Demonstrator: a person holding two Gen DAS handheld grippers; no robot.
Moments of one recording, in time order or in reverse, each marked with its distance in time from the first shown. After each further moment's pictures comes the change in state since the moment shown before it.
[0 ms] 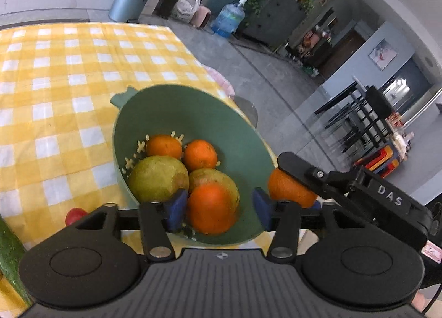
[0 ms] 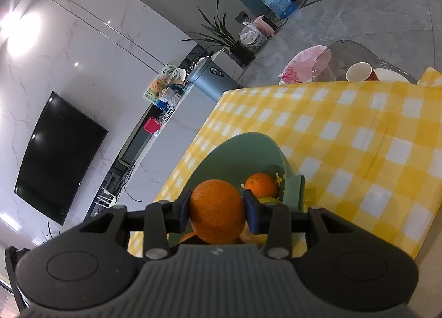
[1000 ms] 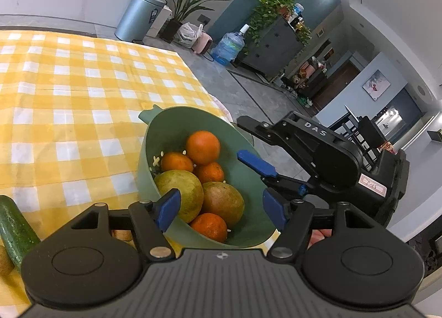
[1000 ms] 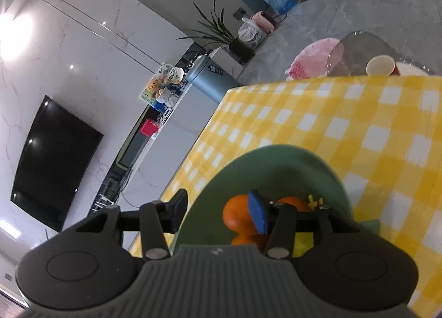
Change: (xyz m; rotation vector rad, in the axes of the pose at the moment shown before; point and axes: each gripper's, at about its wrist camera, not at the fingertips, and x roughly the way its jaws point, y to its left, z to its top) left arm -0.028 0.019 -0.013 -0.054 -0.121 -0.025; right arm 0.079 0.015 0.020 0.020 0.002 -0.007
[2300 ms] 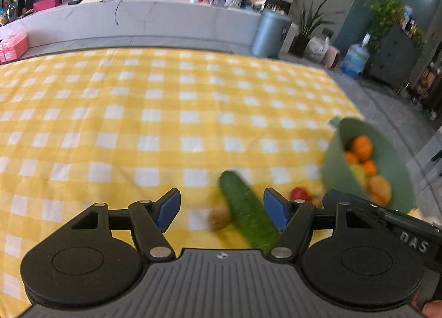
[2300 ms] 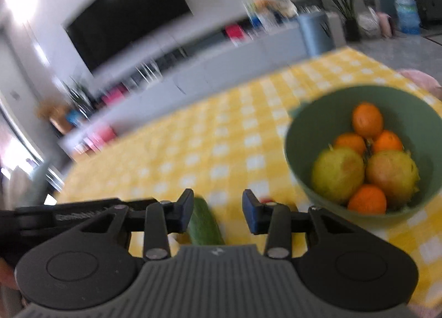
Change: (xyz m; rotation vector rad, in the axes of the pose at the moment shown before) left arm -0.113 0.049 -0.025 -0.052 -0.041 0.630; right arm -0.033 0.096 -0.131 -0.639 0.356 0.091
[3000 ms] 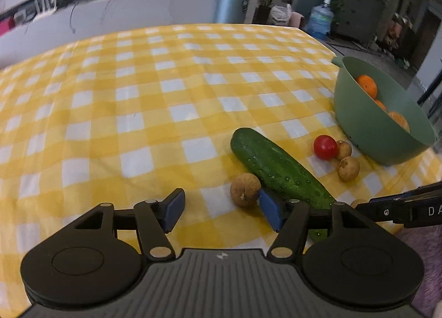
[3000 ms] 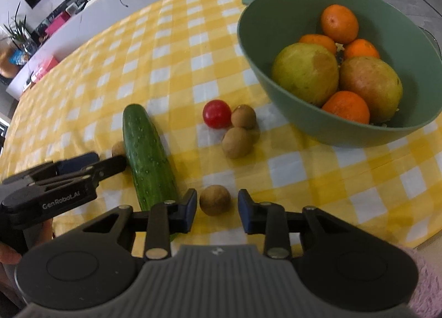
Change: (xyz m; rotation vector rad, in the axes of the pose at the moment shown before) left arm 0.042 0.022 -0.032 0.242 0.035 -0.093; right arm 0.042 -0.016 -0.020 0.034 0.381 -0.200
